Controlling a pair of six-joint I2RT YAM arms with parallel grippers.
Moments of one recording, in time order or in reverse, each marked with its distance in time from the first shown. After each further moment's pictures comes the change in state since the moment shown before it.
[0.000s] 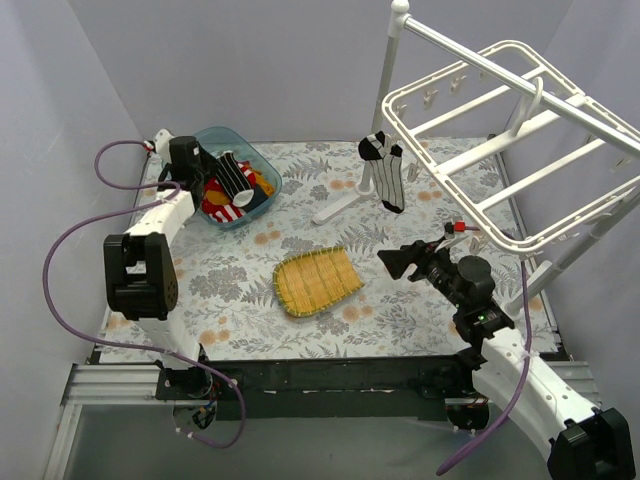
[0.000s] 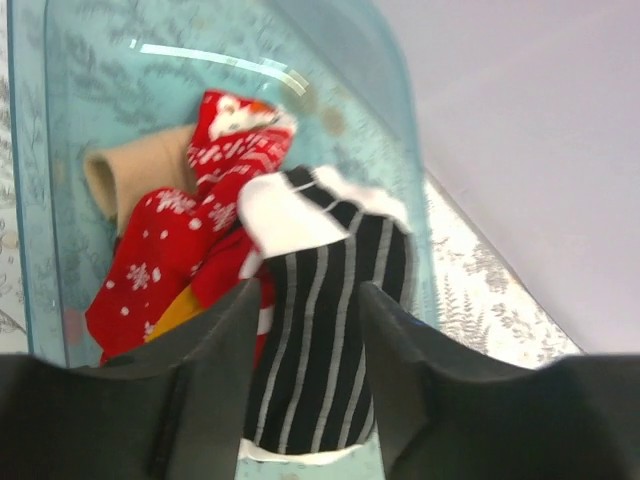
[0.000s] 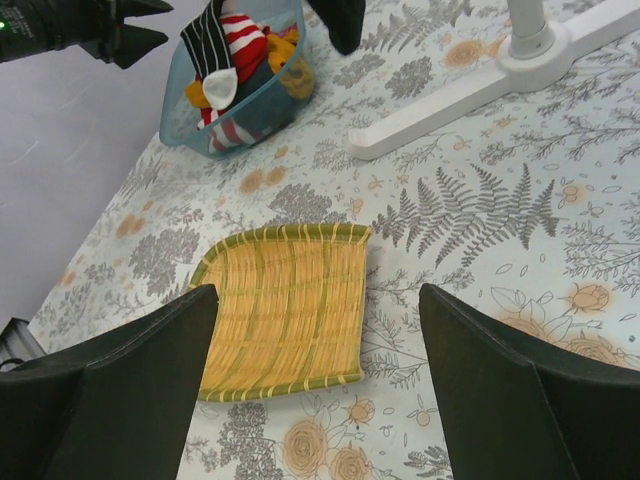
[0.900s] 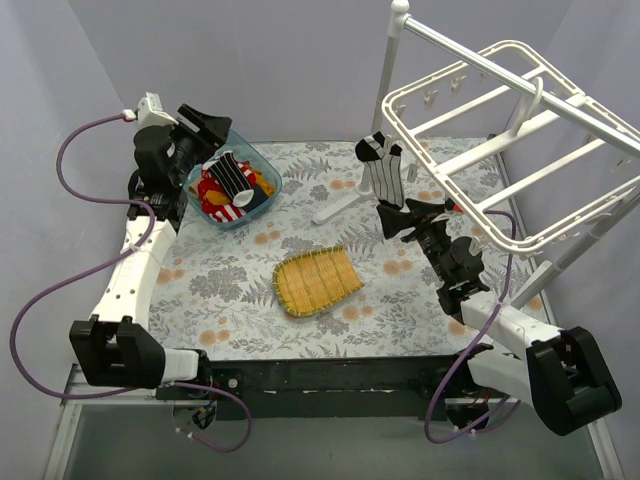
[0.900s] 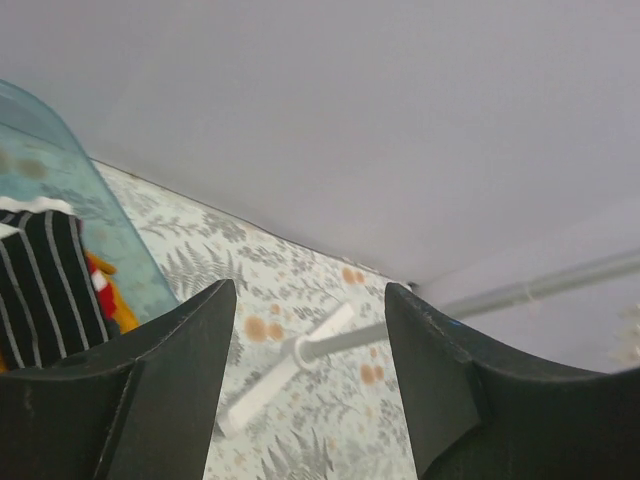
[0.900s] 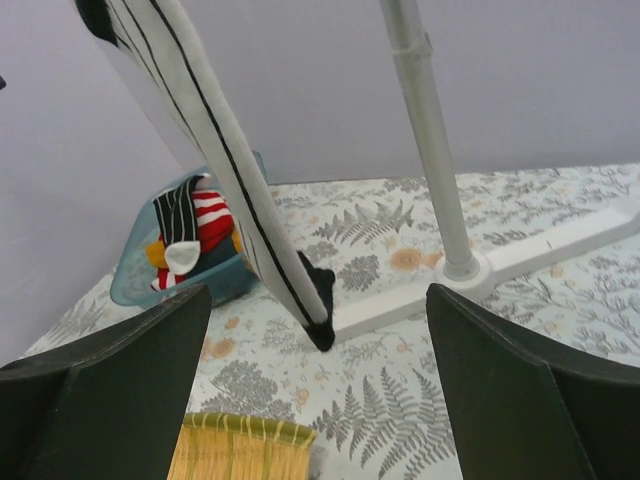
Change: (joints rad) left arm -0.046 -0.430 0.010 0.002 0.332 0.002; right arm 0.000 0.415 0.074 0.640 0.195 -0.135
